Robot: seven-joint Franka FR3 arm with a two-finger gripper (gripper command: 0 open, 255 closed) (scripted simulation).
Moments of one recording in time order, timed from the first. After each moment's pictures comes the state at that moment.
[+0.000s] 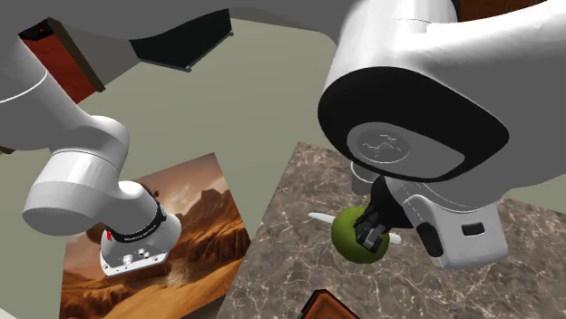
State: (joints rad) arm -0.34 0.04 -0.38 -1.88 0.13 1.78 0.31
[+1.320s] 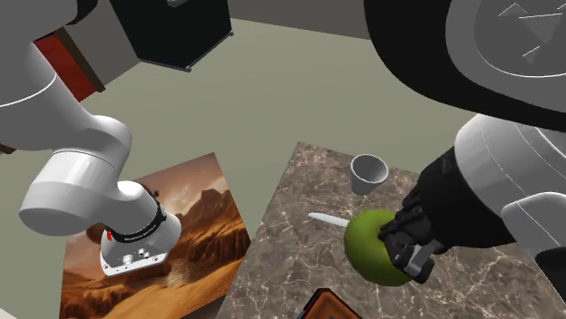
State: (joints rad) arm -0.40 0.09 -0.43 -1.58 0.14 1.52 0.23
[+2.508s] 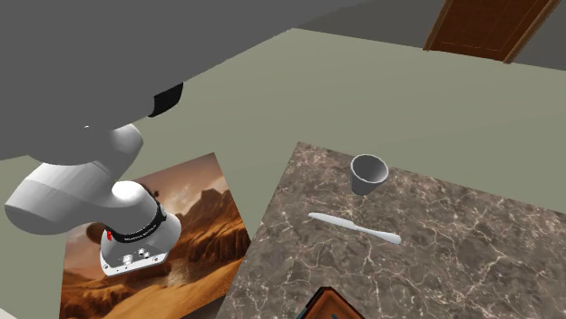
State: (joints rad) arm -0.72 0.45 -0.54 -1.03 0.28 1.25 -0.10
